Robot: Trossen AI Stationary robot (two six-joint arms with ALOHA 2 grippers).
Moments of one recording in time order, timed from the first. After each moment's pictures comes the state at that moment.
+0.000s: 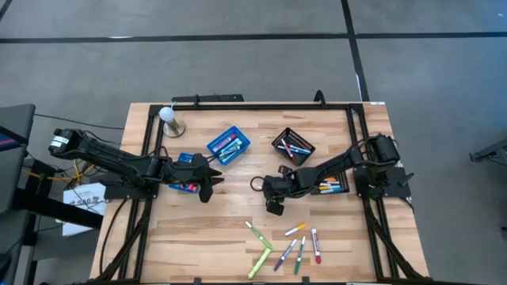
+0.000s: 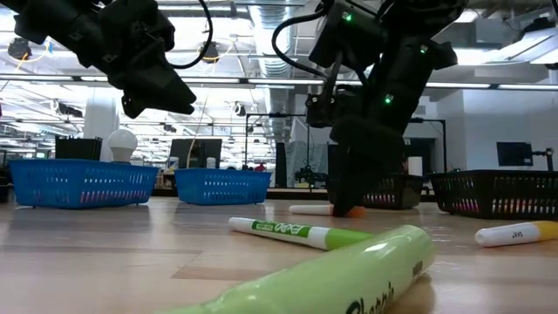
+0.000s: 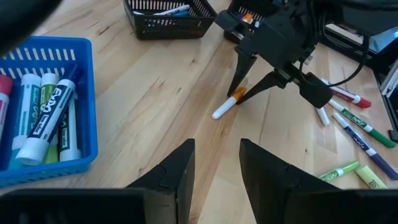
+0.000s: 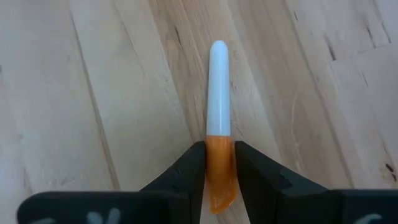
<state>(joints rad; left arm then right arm) -0.23 1.05 0.46 0.05 -0.34 -0.50 0.18 1.90 1.06 -0.35 0.21 0.38</state>
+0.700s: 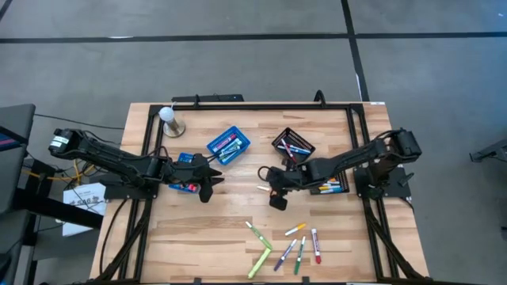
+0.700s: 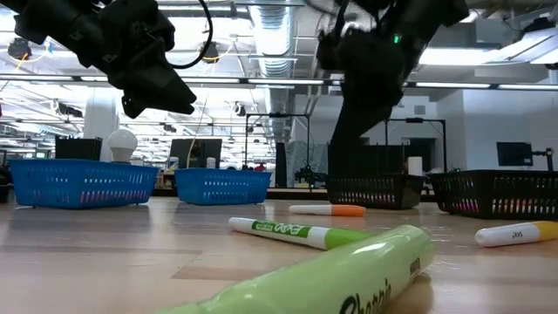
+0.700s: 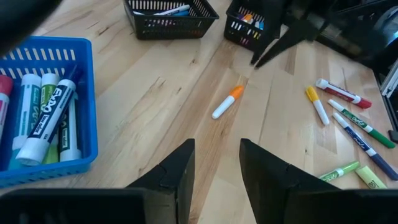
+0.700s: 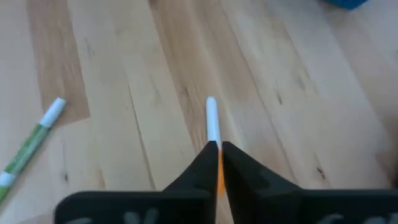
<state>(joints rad) -0.23 1.05 0.46 0.05 -0.34 -0.50 0.18 1.69 1.06 -0.42 0.21 0.38</state>
